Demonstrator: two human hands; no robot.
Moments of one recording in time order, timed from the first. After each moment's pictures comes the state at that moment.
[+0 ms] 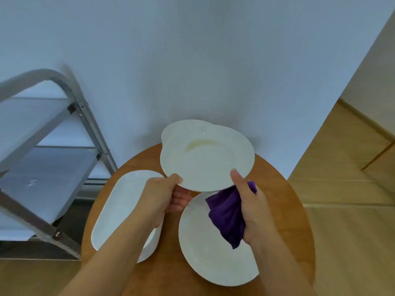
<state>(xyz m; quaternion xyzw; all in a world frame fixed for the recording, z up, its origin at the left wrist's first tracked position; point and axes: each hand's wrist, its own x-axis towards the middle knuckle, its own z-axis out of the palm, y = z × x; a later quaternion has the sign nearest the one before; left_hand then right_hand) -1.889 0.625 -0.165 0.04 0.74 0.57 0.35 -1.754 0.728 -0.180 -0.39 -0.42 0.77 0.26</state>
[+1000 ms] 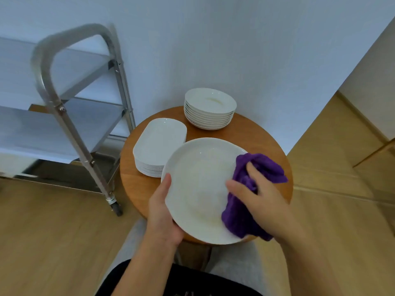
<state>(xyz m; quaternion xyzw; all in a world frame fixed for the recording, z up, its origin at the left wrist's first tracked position) -1.735 0.480 -0.193 -0.03 0.34 0.85 0.39 -1.628 0.620 -0.153 -0.29 -0.83 0.47 0.11</state>
